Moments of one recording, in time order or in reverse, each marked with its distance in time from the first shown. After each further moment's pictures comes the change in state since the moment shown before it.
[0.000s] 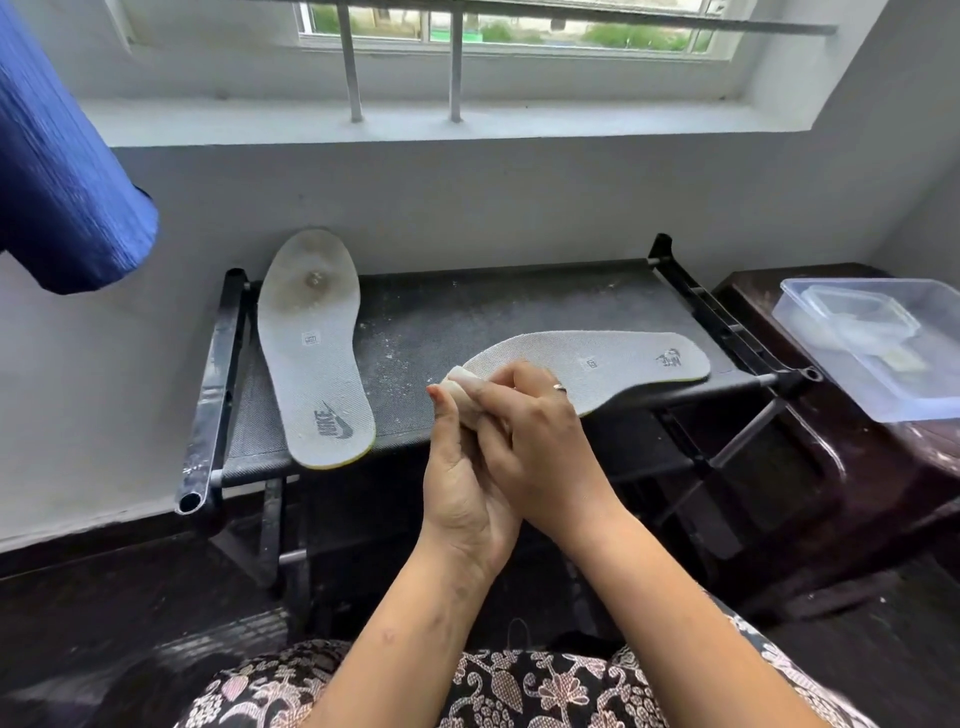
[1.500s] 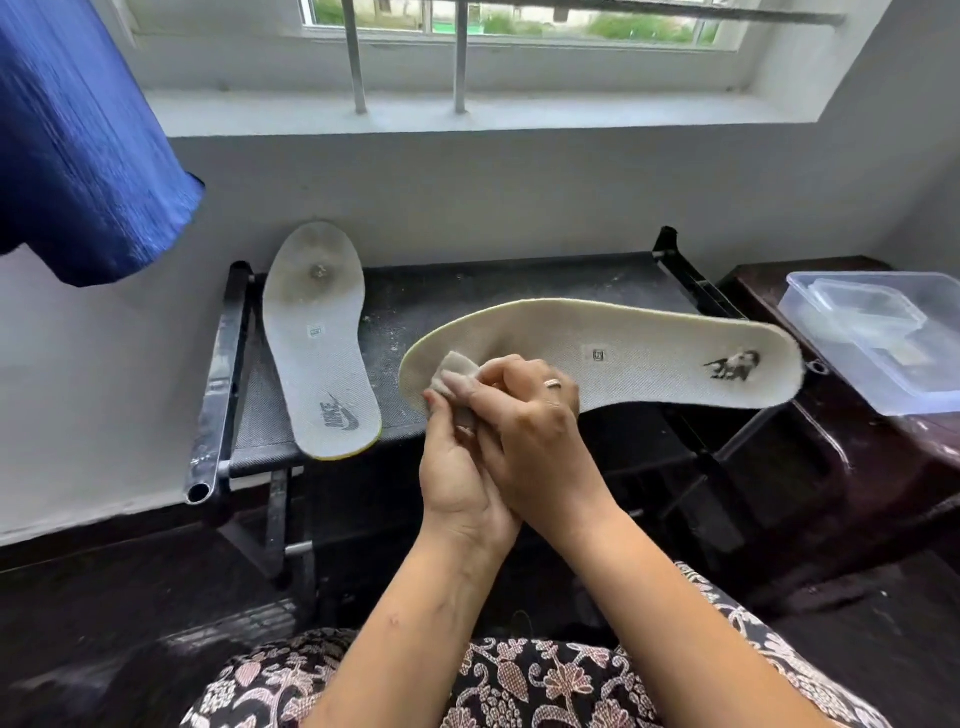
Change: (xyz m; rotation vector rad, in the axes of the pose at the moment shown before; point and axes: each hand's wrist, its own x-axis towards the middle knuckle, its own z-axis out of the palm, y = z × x) left_hand -0.003 0.006 0.009 -0.192 0.078 -0.066; right_hand -0.005 -0.003 0.010 -0.163 0.110 -0.079
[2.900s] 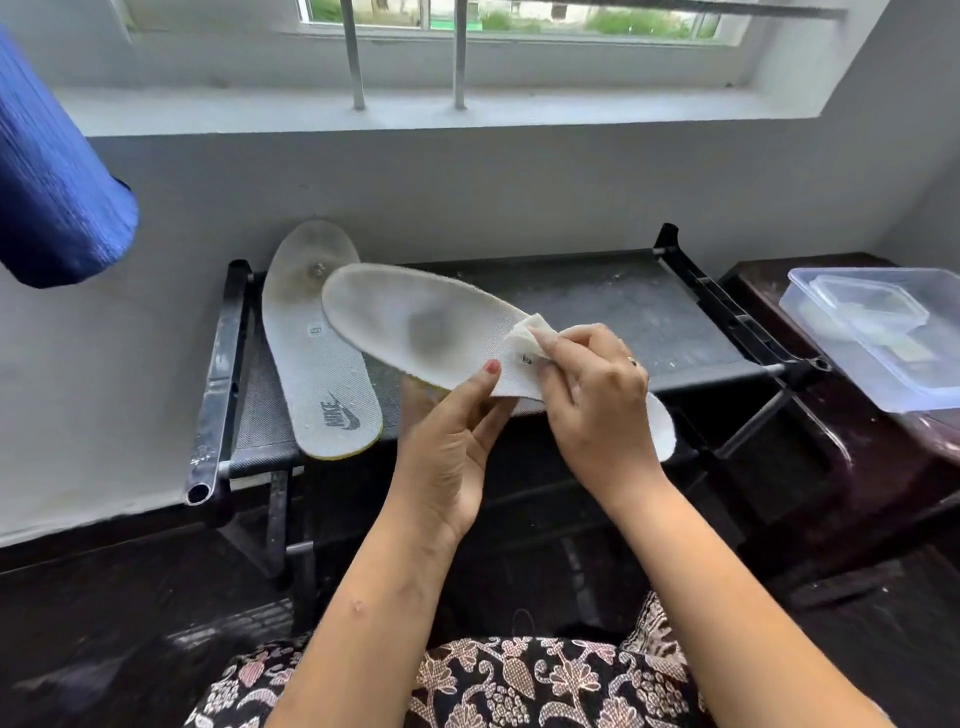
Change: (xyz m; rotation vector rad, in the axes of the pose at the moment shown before) left_hand 0.003 0.031 0.003 0.451 -0.149 0.179; right_hand 0.013 0.036 -0.017 0.074 0.115 0.176
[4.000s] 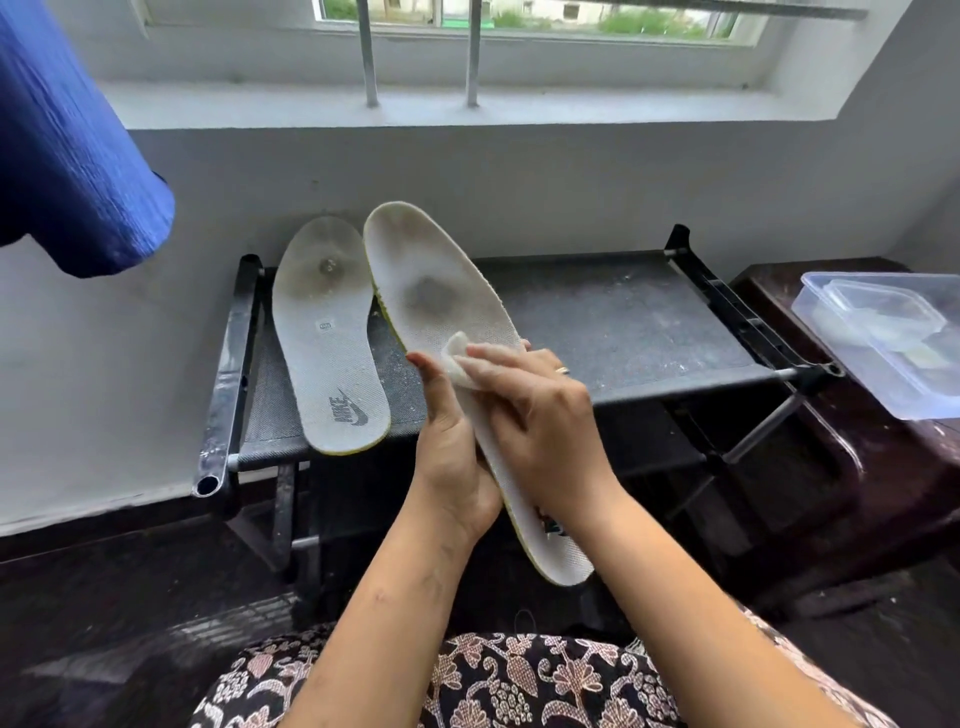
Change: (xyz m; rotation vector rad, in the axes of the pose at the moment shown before) left_hand 0.007 -0.013 -0.004 -0.033 -0.125 -0.039; right_hand -0.011 -0.028 0.018 0.202 -0.163 -0.153
